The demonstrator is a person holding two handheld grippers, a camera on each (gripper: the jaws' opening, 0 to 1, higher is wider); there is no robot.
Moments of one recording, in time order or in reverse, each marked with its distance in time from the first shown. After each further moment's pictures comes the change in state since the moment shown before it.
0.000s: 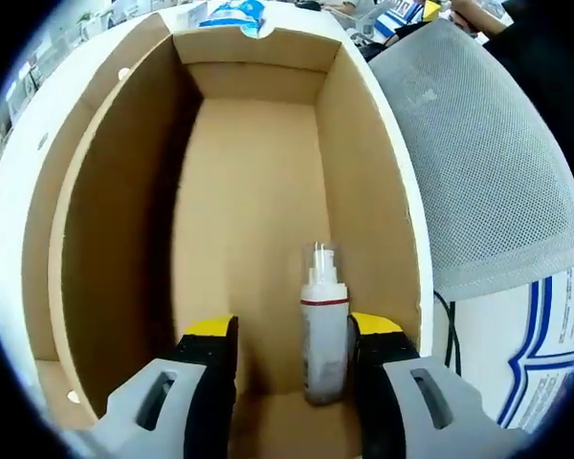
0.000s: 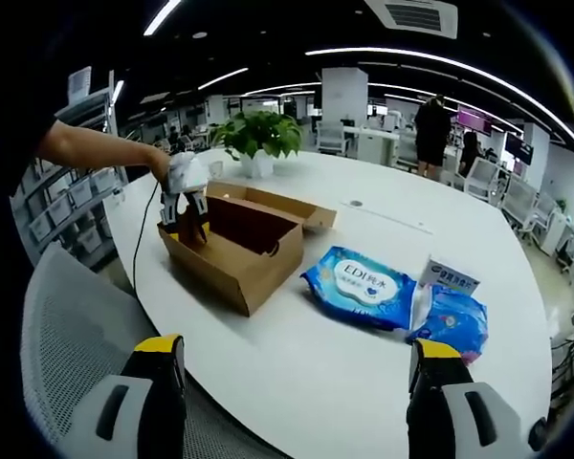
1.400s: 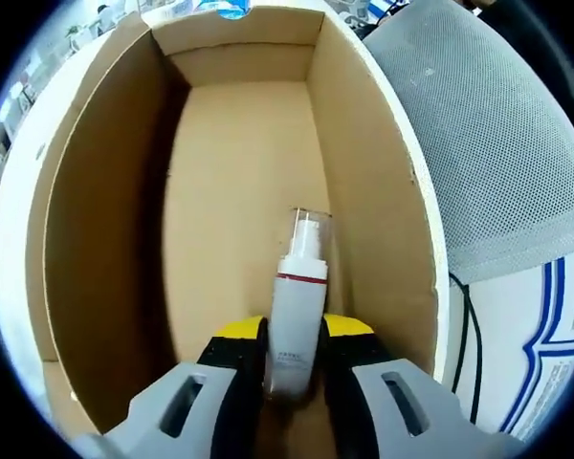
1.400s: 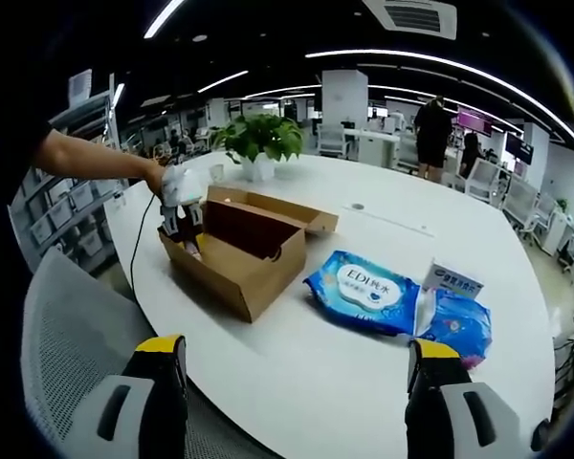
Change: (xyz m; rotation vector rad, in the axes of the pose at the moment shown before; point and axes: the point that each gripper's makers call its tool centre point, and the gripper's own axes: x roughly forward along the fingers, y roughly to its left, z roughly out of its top) left arm 0.008 0.000 -0.013 0.055 0.041 0.063; right arm 0.006 0.003 0.007 0.007 -0.019 0.006
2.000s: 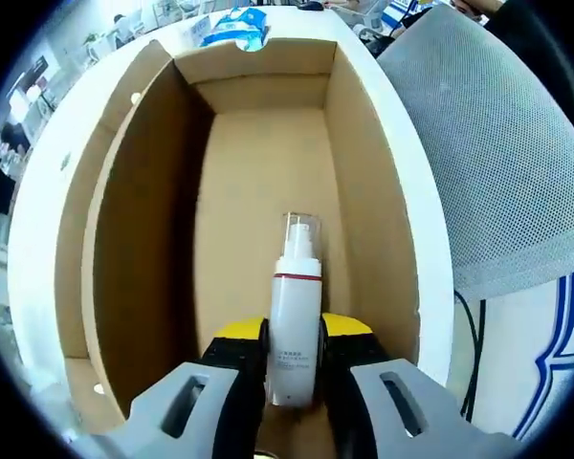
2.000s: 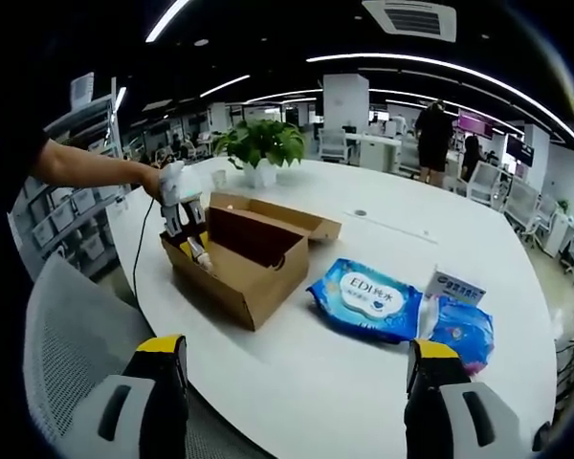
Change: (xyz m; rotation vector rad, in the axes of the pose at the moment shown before) left arm -0.020 0.010 0.019 -0.009 -0.063 0.102; right arm 0.001 0.003 0.010 0.003 -0.023 0.009
